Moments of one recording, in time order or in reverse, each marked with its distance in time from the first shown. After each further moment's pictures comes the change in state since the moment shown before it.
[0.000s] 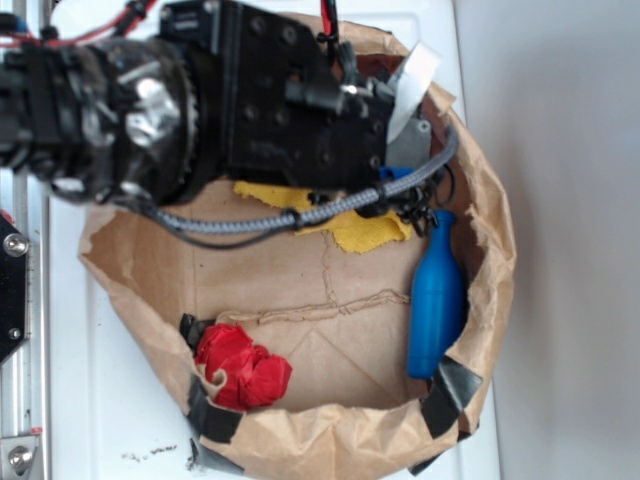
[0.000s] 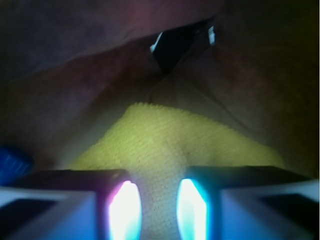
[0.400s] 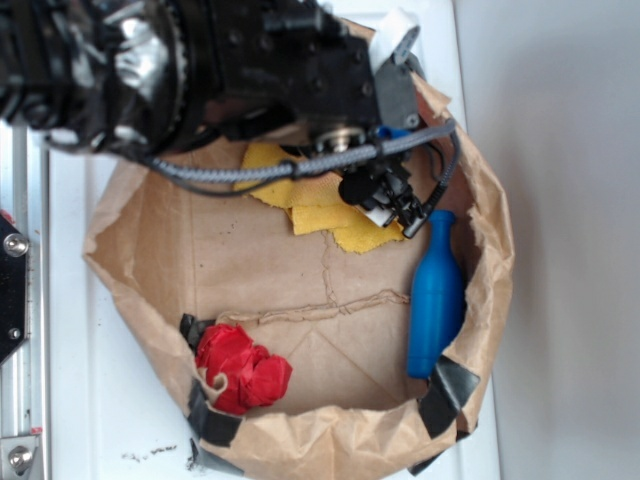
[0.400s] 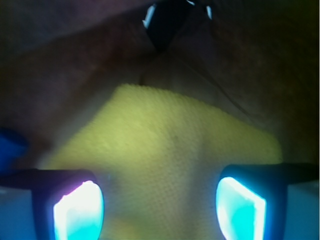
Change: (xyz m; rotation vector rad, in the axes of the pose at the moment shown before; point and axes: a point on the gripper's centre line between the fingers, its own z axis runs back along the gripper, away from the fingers) arm 0.000 -0.001 0.003 -0.072 0.093 -0.024
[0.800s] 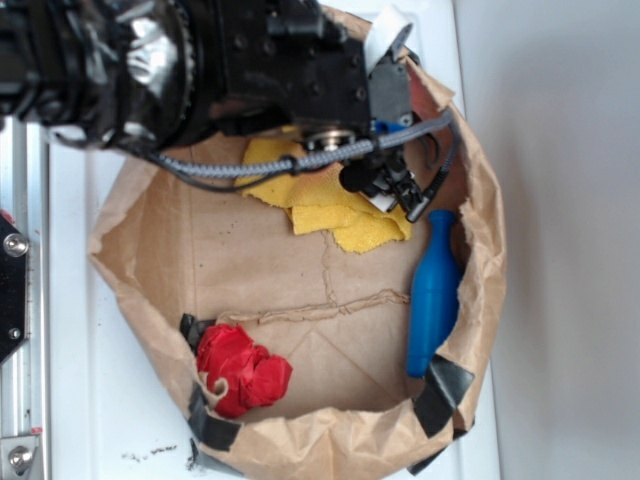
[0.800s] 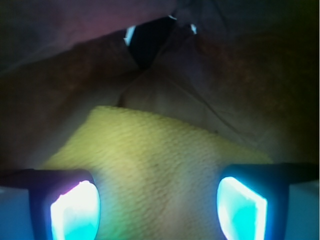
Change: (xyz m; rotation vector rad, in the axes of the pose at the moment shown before) arm -0.004 0.004 -0.015 0.051 -0.075 -0.011
